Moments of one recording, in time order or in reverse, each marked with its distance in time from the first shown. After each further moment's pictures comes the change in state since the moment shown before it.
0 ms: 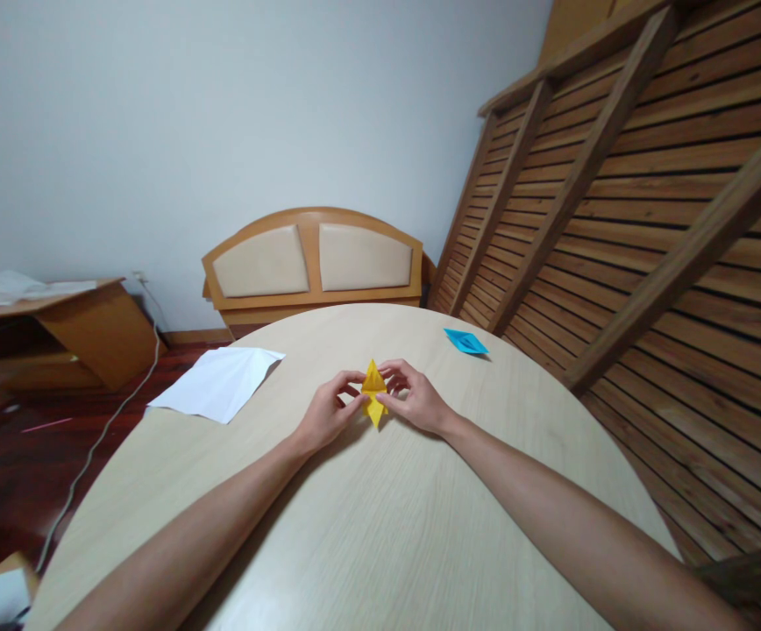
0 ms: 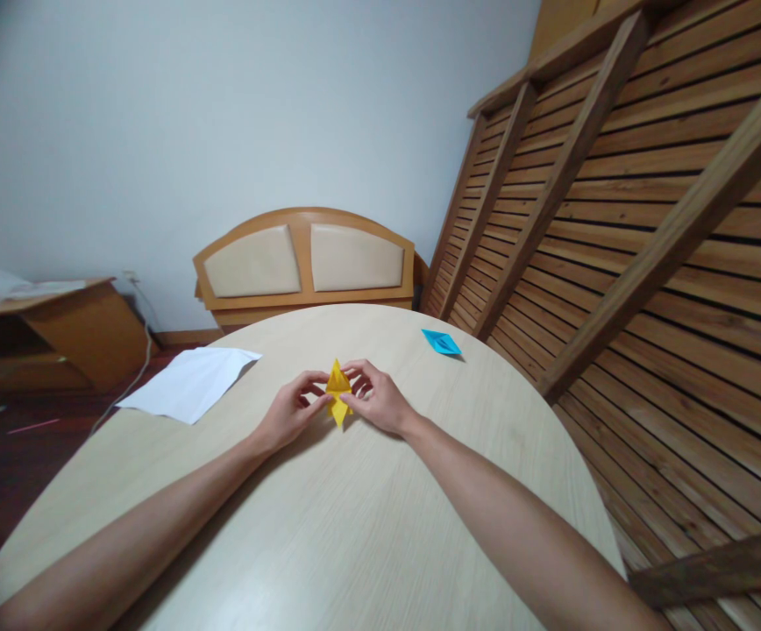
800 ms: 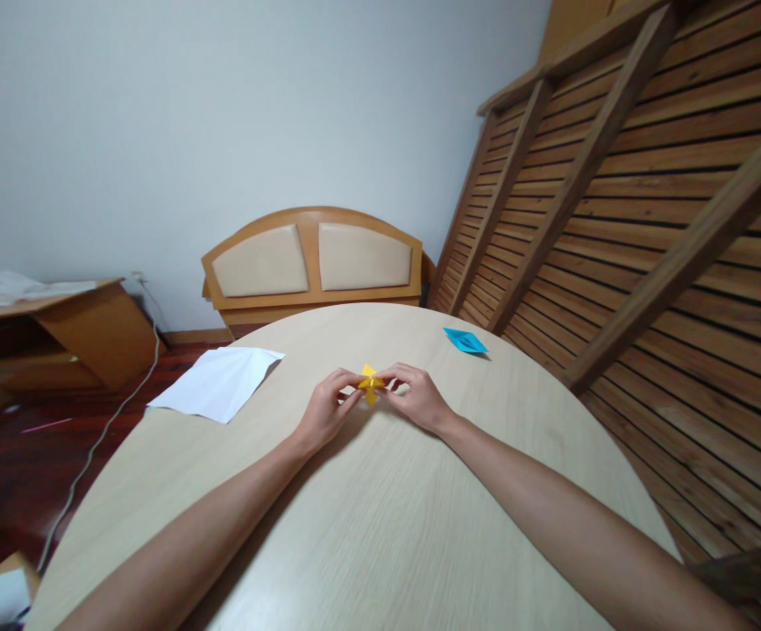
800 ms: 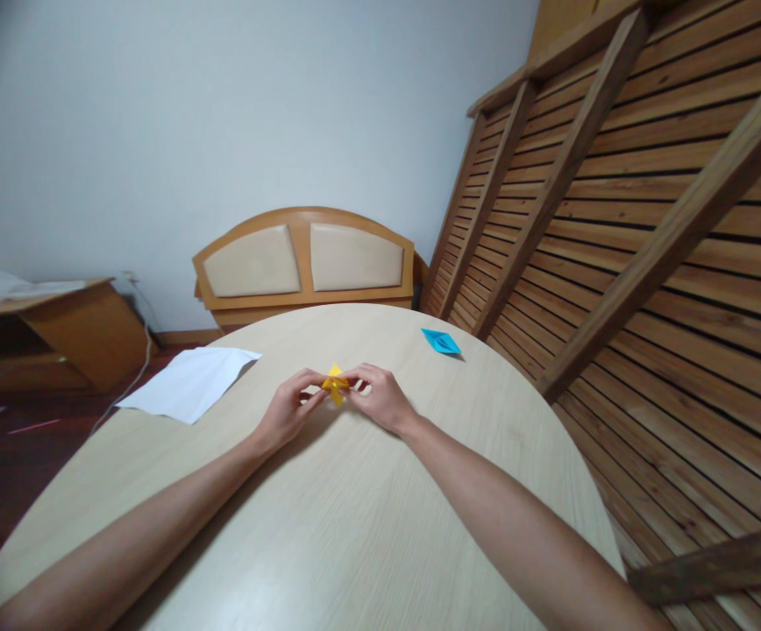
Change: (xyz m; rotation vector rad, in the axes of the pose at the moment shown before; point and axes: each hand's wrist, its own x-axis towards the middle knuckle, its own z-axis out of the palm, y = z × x) left_hand 0.002 -0.002 -0.002 0.040 0.034 0.098; right_hand 0.005 0.004 -0.001 -0.178 0.050 -0.168
